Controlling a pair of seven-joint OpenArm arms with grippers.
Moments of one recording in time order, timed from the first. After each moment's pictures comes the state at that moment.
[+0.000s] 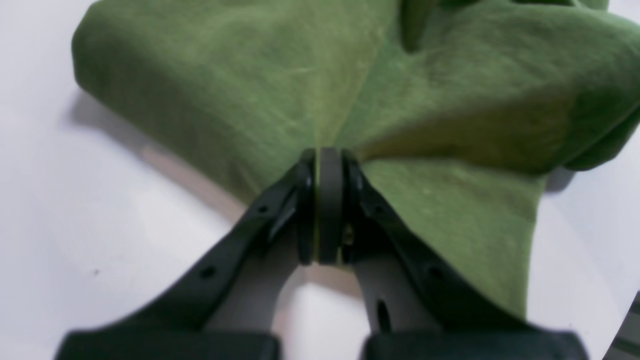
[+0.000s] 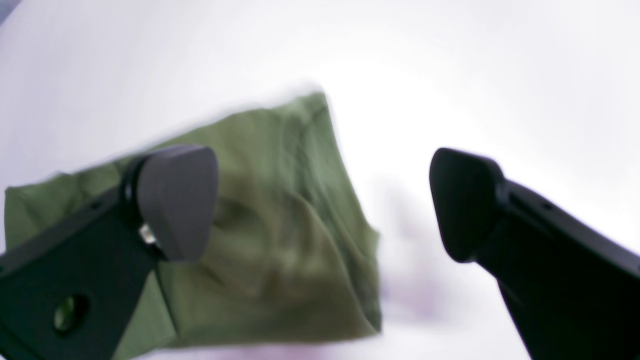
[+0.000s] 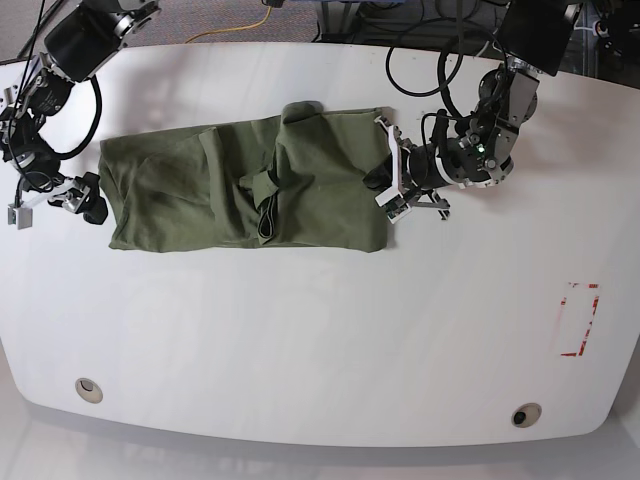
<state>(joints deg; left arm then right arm) -1.4 -19.0 21.1 89.2 -19.3 -34.9 39.5 5.1 20.5 51.7 73.6 41.8 38.3 -68.3</state>
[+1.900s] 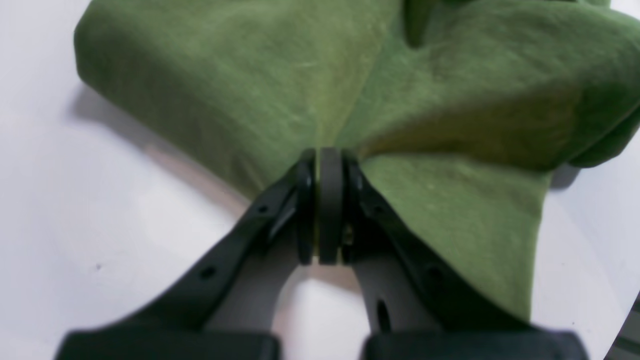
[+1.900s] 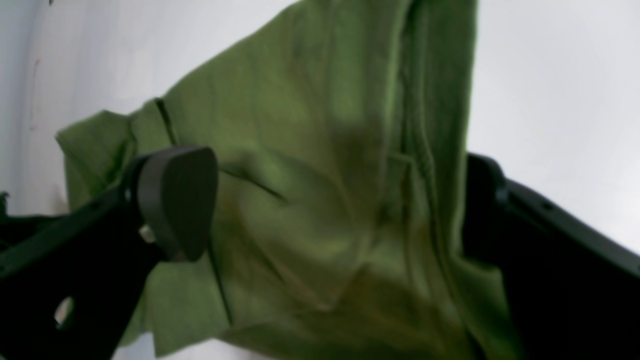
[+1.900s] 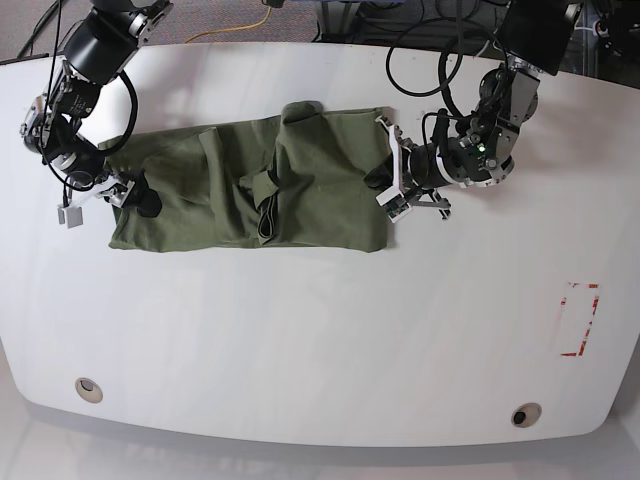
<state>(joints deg) -1.3 -19.2 21.1 89.3 -19.3 -34.9 39.5 4.9 16.6 43.7 65.9 47.7 40.5 -68.0</state>
